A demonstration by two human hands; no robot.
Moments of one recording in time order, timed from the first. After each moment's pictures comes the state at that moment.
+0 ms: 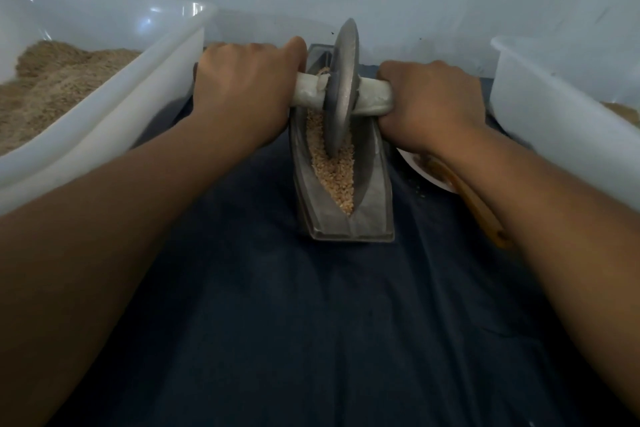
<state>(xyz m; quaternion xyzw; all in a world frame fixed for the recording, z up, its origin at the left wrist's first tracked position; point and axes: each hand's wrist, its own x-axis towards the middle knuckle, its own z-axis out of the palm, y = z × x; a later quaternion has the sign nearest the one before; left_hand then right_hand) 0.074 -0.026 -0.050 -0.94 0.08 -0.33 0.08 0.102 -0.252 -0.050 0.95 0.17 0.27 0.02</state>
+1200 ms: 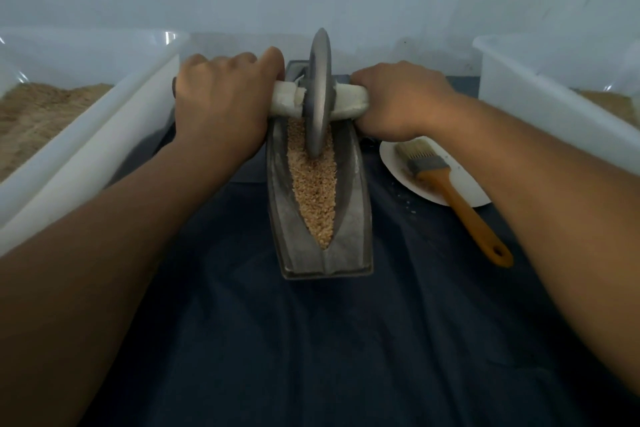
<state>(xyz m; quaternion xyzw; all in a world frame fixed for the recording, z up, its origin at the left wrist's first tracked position) 0.099 -0.025 -0.053 -0.91 0.09 -0.39 0.10 0.139 -0.252 -0.031 0.97 0.20 0.11 -0.02</state>
